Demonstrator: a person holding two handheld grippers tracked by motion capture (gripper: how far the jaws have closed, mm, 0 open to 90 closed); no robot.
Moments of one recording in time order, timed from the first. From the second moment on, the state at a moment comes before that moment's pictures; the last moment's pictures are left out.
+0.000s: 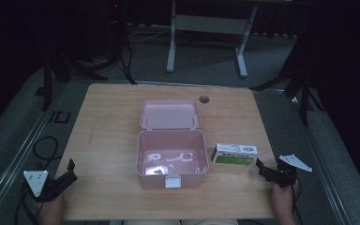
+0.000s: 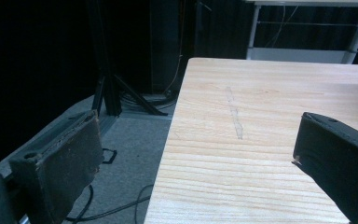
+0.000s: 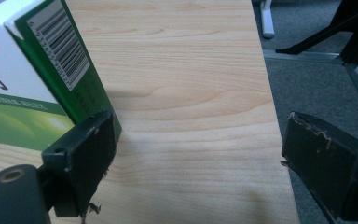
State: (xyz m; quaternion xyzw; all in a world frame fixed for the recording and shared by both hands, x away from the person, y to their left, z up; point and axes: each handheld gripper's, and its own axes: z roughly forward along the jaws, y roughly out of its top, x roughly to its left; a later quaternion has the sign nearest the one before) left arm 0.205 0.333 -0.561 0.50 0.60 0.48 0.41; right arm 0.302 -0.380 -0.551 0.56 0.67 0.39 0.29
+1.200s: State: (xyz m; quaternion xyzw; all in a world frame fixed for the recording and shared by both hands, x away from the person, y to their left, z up) left arm 0.207 0.333 -0.560 0.51 0.59 0.47 0.41; right arm 0.304 -0.375 -0.538 0.37 0.89 0.27 0.06
